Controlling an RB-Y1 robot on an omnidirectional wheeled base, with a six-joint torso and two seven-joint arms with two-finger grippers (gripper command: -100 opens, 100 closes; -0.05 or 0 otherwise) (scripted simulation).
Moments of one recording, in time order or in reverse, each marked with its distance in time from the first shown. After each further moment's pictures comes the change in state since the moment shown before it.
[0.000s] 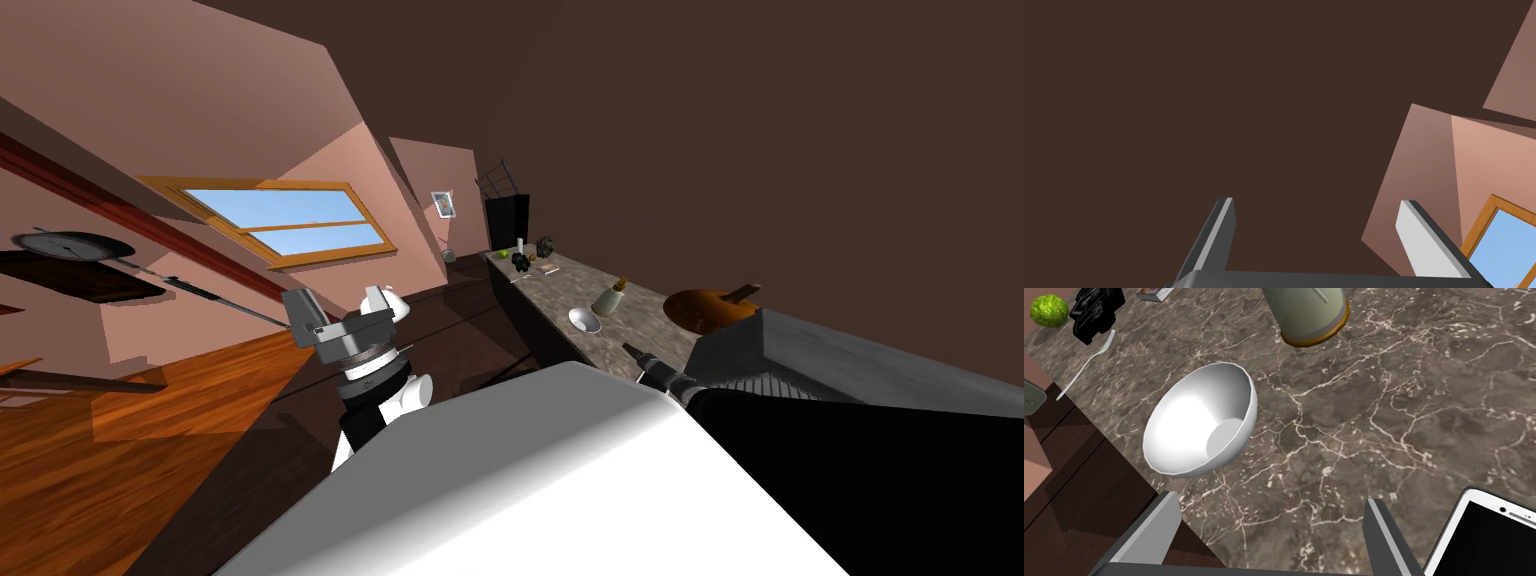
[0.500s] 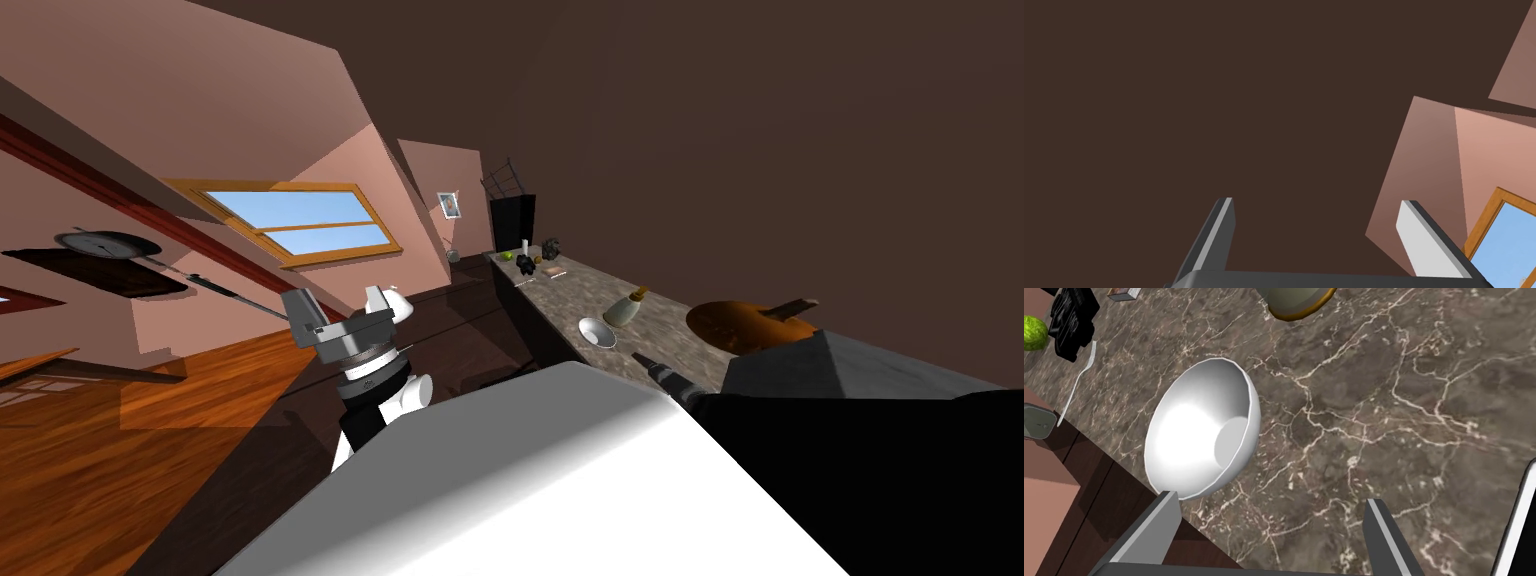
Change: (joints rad) left arm 0.000 0.000 0.000 0.000 0.000 0.000 0.000; right arm 0.089 -0.037 -0.019 0.025 -0.110 0.051 -0.149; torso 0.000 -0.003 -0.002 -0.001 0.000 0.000
